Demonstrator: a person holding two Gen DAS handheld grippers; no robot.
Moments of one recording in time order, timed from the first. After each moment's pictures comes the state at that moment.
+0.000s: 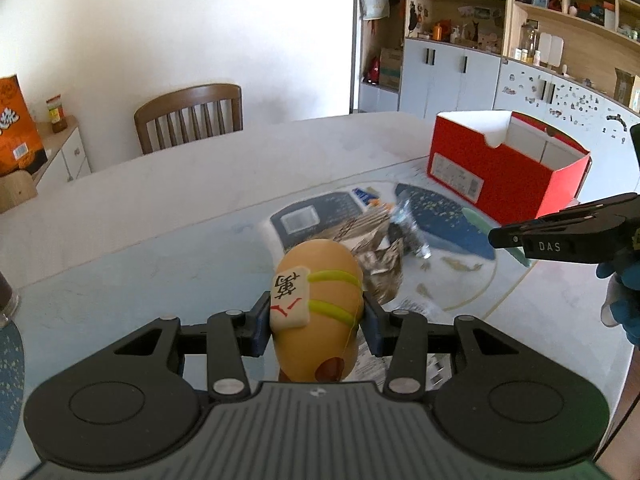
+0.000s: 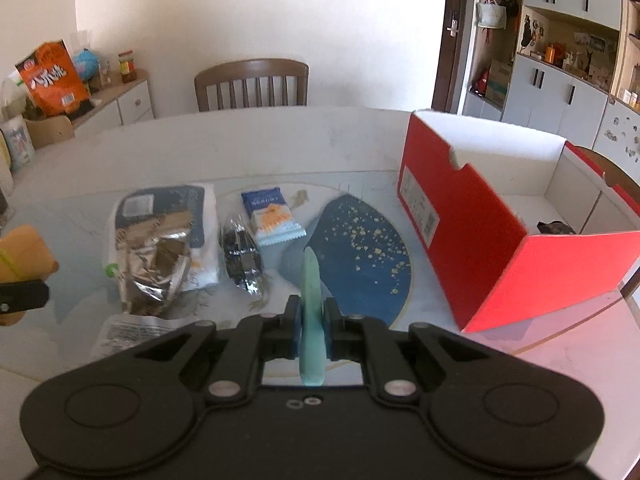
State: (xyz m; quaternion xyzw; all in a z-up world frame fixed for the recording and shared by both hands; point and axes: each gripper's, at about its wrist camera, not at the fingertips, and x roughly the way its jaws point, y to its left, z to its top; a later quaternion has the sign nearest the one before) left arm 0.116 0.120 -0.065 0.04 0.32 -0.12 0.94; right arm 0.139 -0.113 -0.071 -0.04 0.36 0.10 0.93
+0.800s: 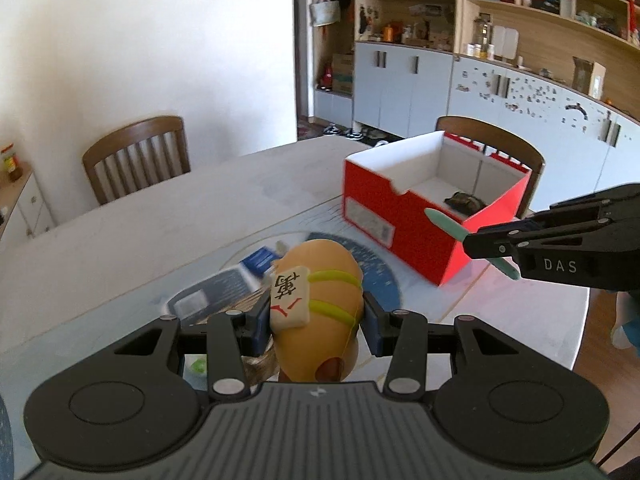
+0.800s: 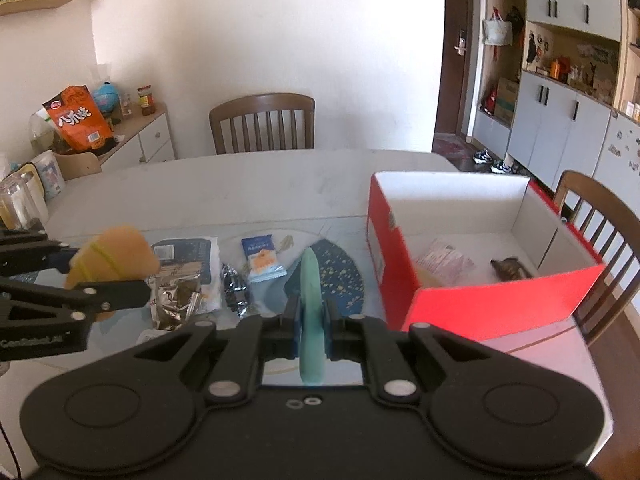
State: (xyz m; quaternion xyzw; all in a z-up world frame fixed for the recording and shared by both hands) left arm 0.128 0.016 0.004 0.07 0.32 -0.18 0.93; right arm 0.112 -0.176 0.011 -0.03 0.33 0.13 0.93
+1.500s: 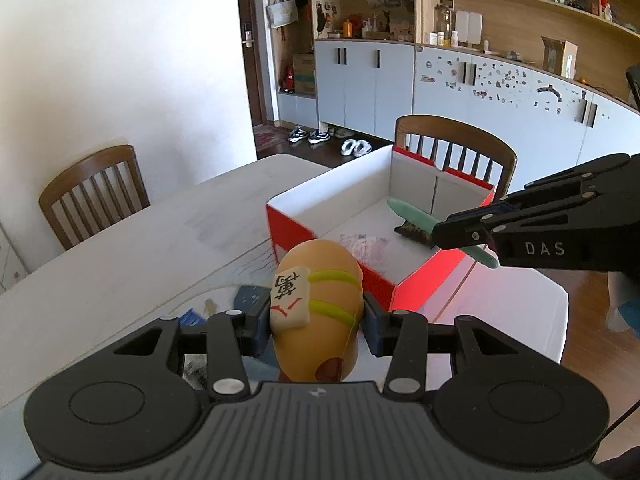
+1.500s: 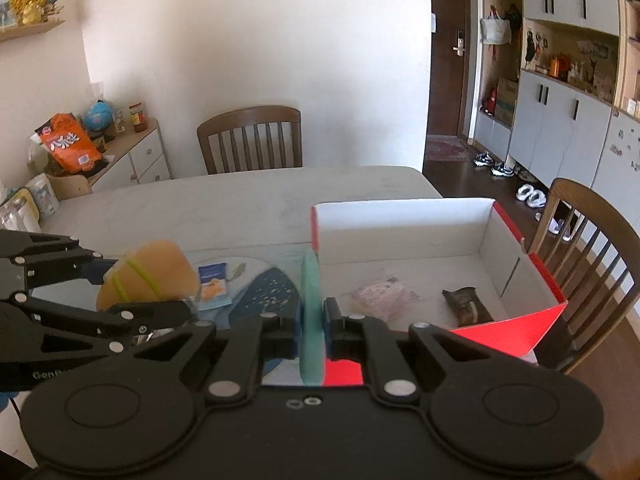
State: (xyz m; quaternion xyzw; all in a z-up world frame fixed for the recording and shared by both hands) left arm 0.175 -0.091 0.025 0.11 0.32 -0.22 0.92; right arm 0.154 -0.258 0.039 -0.01 0.34 0.15 0.93
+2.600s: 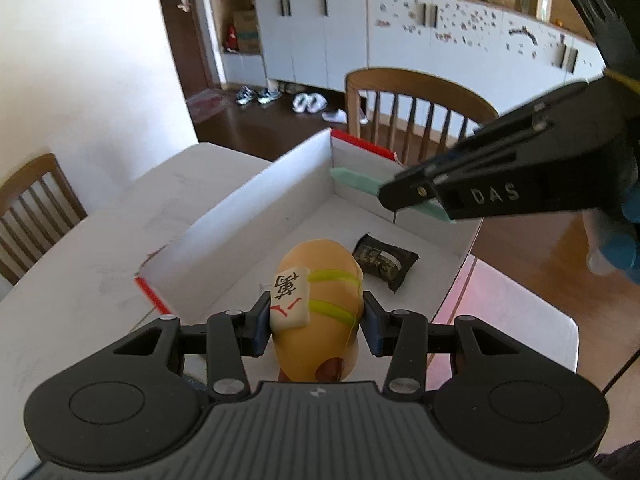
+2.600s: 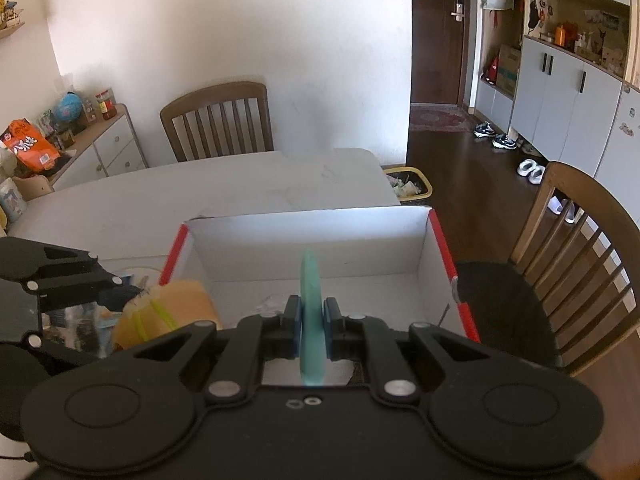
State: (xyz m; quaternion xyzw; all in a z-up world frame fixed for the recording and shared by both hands) left arm 0.300 -0.233 -0.007 0.16 0.39 -0.28 0.87; right arm 0.279 -0.368 0.020 -0.01 0.39 0.16 0.91
